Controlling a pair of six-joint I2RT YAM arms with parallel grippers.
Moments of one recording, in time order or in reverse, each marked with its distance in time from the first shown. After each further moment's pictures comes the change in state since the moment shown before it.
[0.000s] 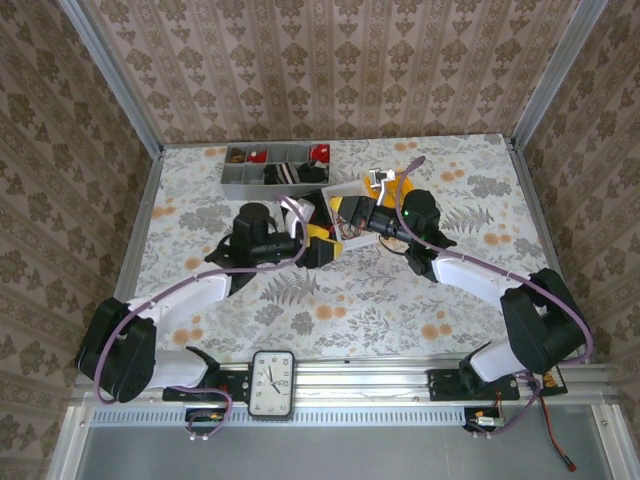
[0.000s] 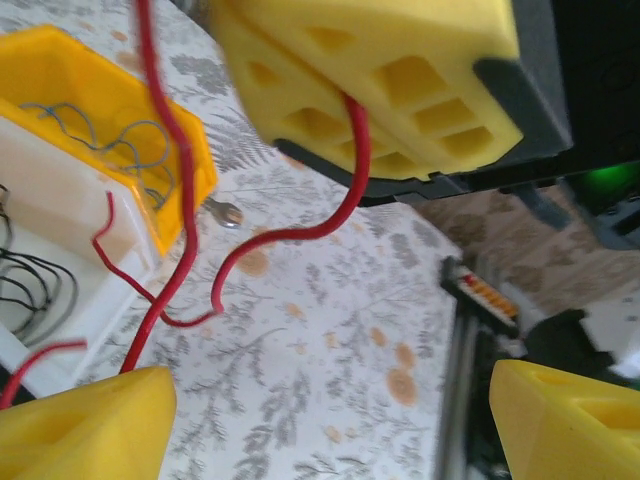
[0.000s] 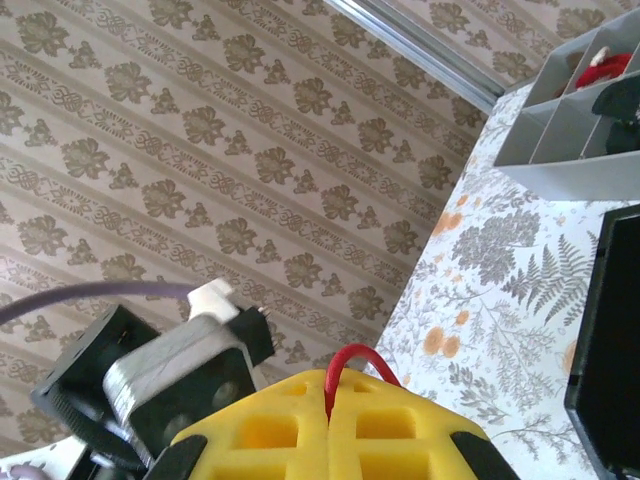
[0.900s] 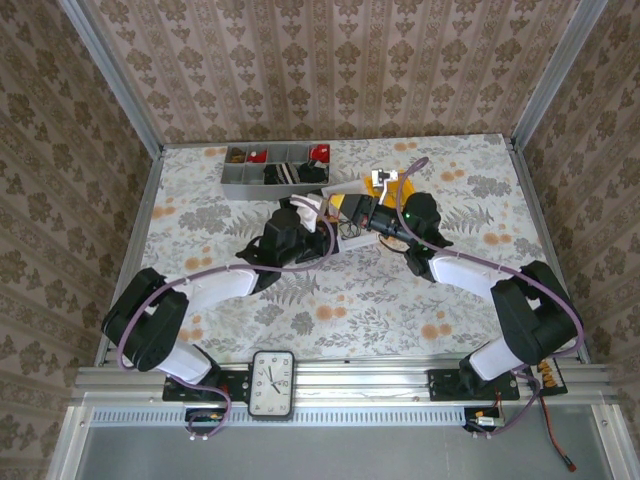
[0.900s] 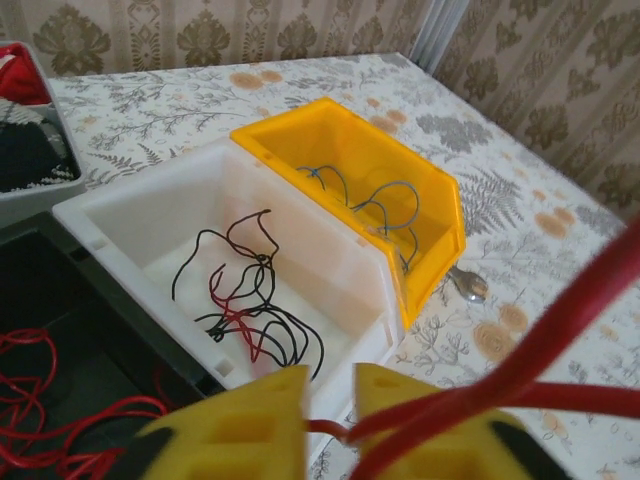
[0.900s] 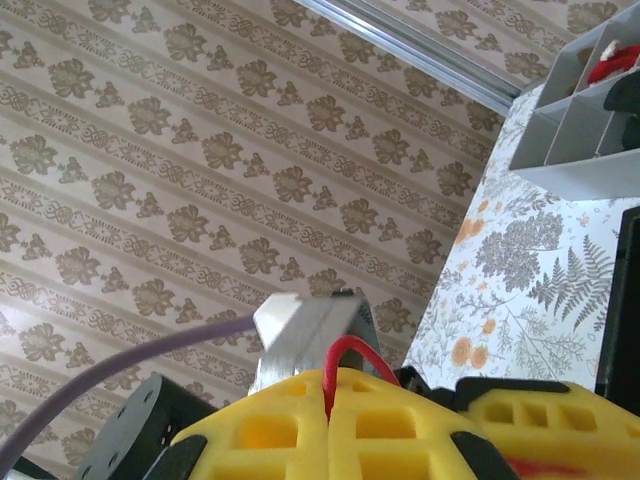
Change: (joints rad) left arm -0.097 0.200 0.031 0.163 -0.588 0.064; right arm -0.013 0.045 -0.034 0.138 0.001 0.116
